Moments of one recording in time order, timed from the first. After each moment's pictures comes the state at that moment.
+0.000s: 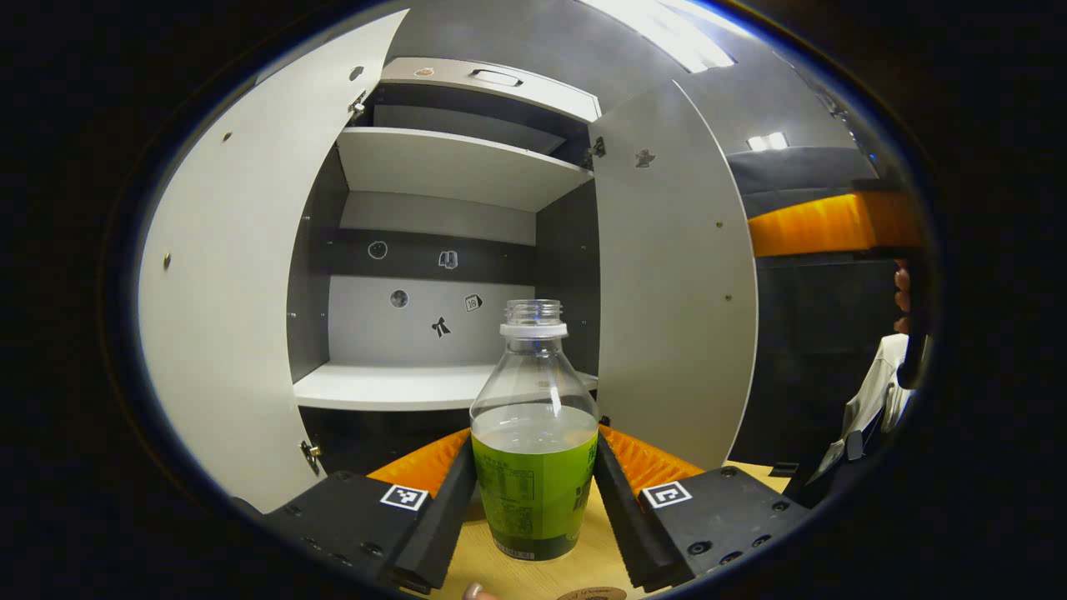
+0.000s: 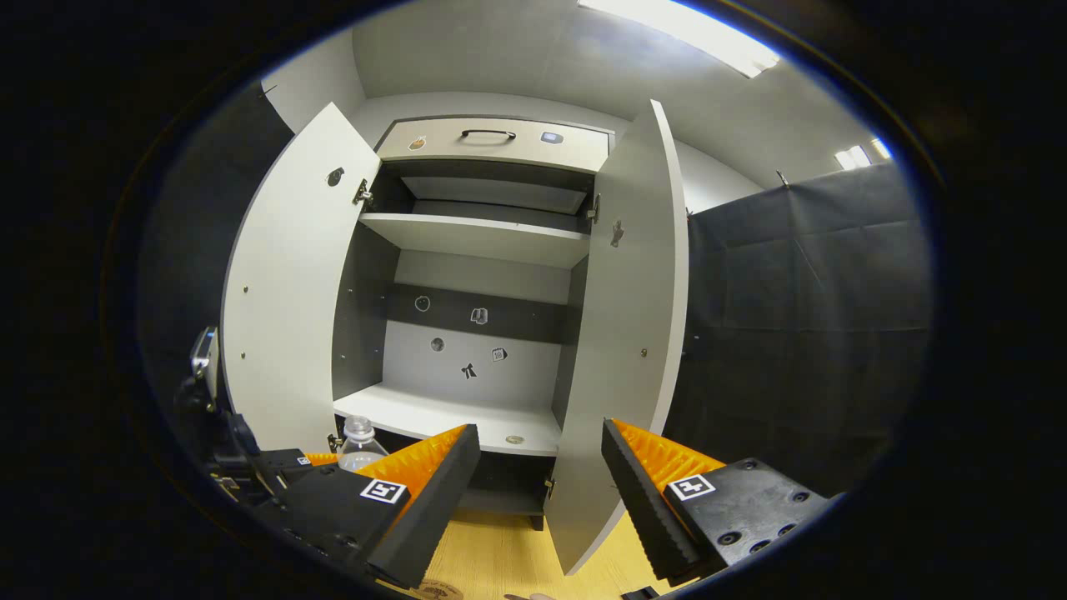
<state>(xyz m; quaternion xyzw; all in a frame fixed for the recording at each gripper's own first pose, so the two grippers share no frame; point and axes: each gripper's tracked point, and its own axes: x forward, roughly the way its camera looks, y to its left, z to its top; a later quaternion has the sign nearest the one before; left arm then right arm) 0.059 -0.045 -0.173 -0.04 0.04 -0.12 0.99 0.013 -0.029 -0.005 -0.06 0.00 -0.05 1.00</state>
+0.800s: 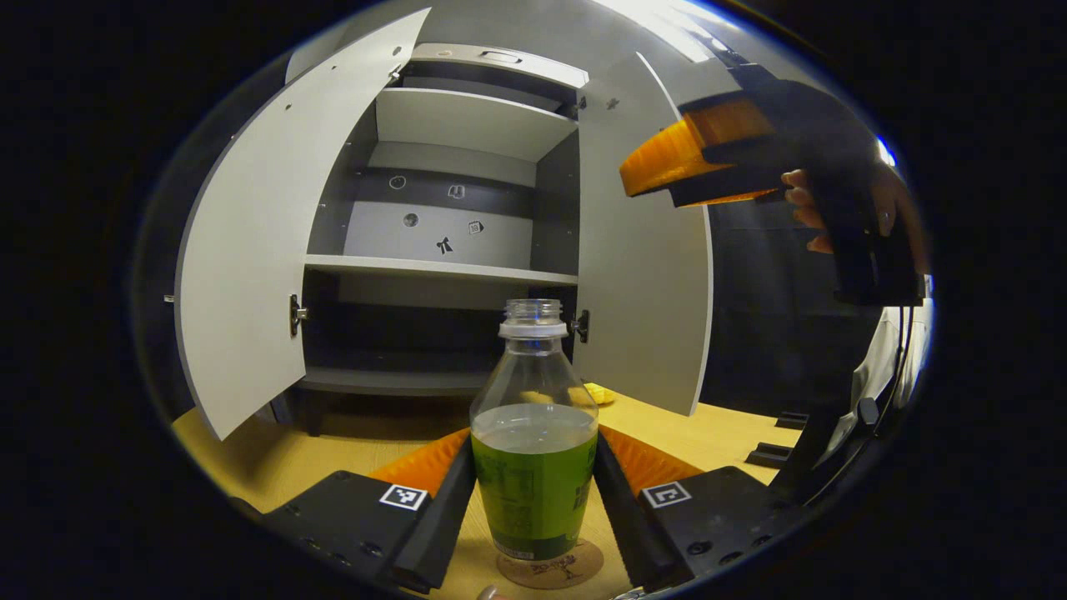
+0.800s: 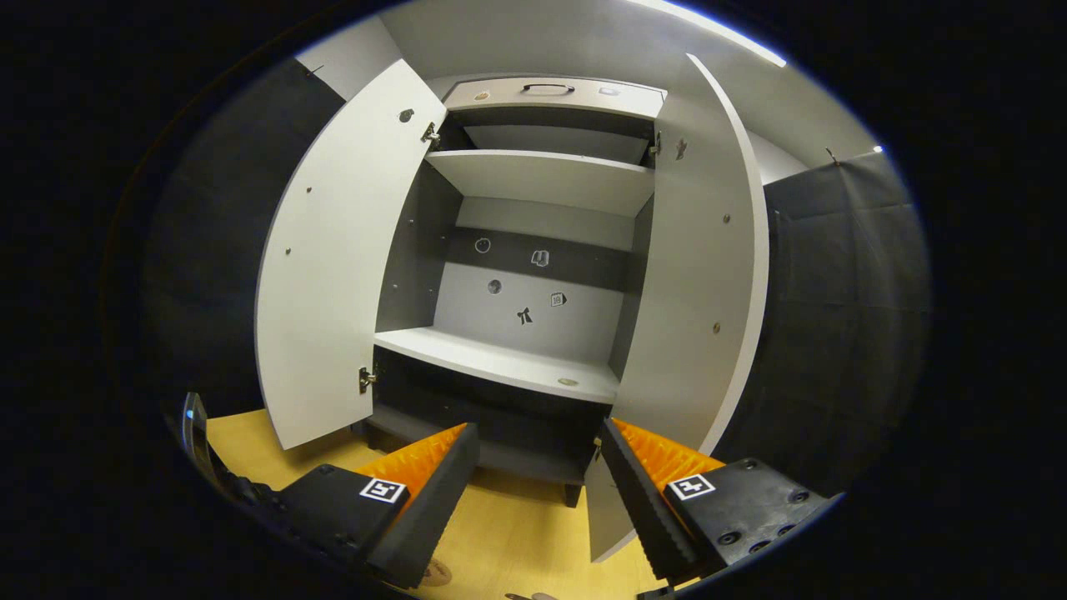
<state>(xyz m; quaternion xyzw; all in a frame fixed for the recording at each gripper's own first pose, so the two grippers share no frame) -0.016 -0.101 -0.346 -0.05 0.07 -0.10 0.99 0.000 -0.002 -0.083 -0.07 0.05 0.06 0.99</state>
